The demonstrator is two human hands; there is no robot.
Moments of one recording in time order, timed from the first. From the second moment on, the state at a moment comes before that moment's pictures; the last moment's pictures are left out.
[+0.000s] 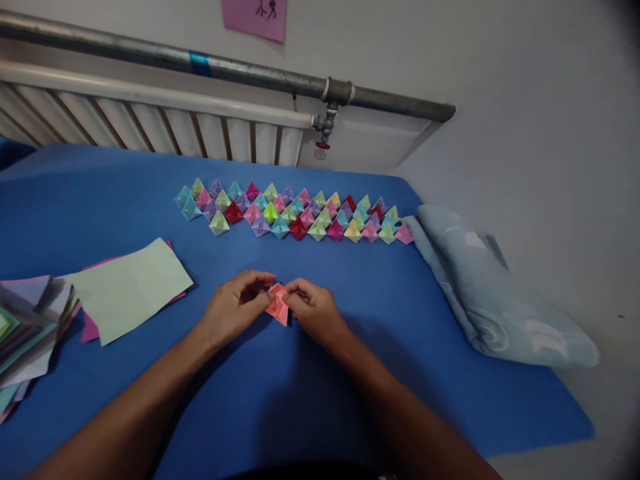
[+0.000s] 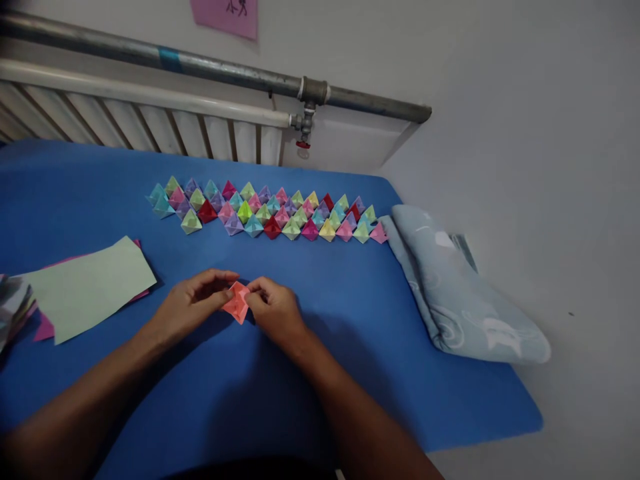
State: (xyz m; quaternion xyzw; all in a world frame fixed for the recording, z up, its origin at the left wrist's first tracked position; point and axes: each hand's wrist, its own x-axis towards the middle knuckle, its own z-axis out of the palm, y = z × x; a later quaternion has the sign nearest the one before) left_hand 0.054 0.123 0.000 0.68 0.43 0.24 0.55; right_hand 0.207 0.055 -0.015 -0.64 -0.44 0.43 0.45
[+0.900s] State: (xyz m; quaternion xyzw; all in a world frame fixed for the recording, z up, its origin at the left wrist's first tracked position) left_hand 0.038 0.139 0.005 0.80 0.46 0.17 0.36; right_hand 0.206 0.046 -0.018 -0.56 -0.68 0.26 0.40
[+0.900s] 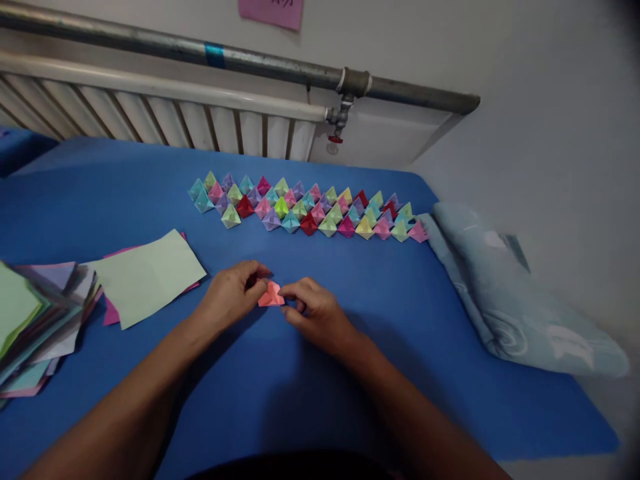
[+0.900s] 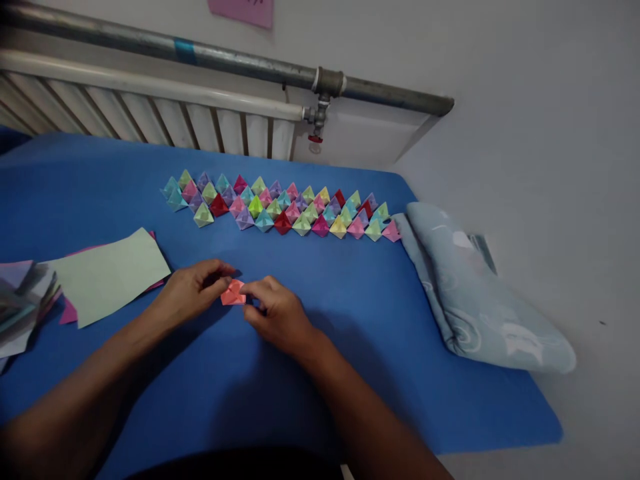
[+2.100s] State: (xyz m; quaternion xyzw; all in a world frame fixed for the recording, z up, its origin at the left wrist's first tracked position) left_hand 0.046 0.127 -0.009 0.87 0.39 0.05 0.30; right_hand 0.195 0.046 -0.020 -0.70 -0.65 0.15 0.26
